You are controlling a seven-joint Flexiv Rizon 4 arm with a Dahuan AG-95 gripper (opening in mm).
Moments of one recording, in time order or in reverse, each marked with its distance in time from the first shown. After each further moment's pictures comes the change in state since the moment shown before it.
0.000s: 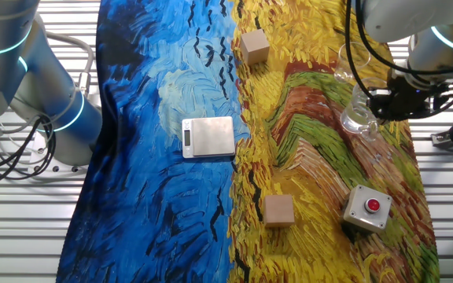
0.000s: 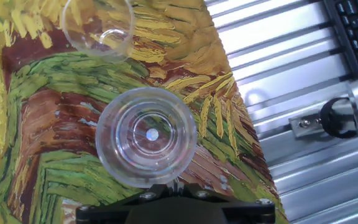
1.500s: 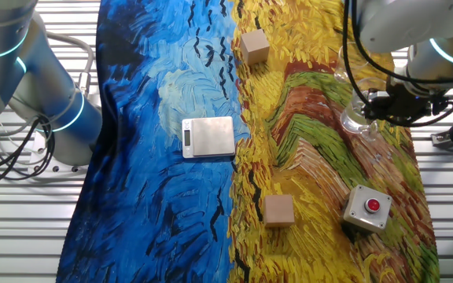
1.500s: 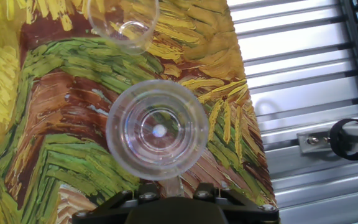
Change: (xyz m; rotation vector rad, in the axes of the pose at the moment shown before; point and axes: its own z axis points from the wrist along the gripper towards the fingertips) arm 0.006 0.005 0.003 0.003 -0.071 -0.052
